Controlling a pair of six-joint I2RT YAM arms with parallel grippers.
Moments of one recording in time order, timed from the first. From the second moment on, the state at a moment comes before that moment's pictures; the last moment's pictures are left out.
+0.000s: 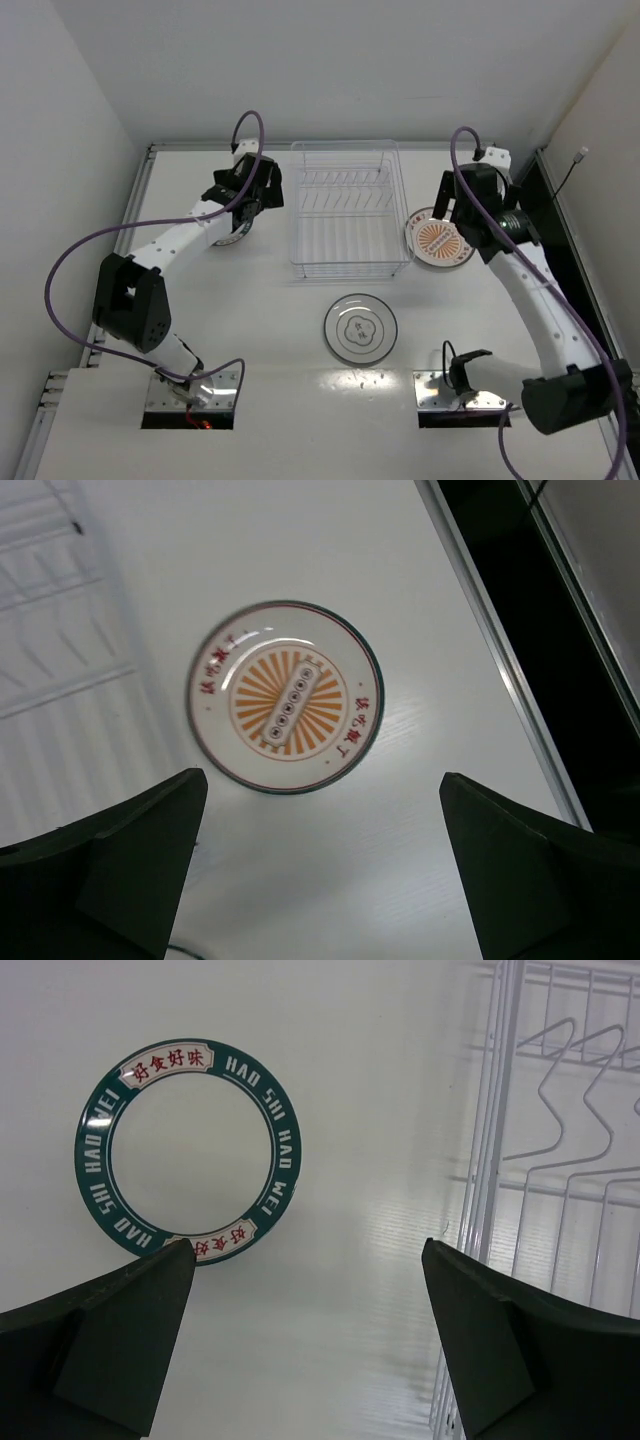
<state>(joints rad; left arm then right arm) -0.43 1.59 1.30 -0.41 -0.52 -0.42 0.29 1.10 1.21 -0.73 0.60 0.31</state>
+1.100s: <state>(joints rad) -0.43 1.66 1.33 -0.45 -0.46 -0.42 -0.52 1.80 0.90 -0.29 -0.51 0.57</state>
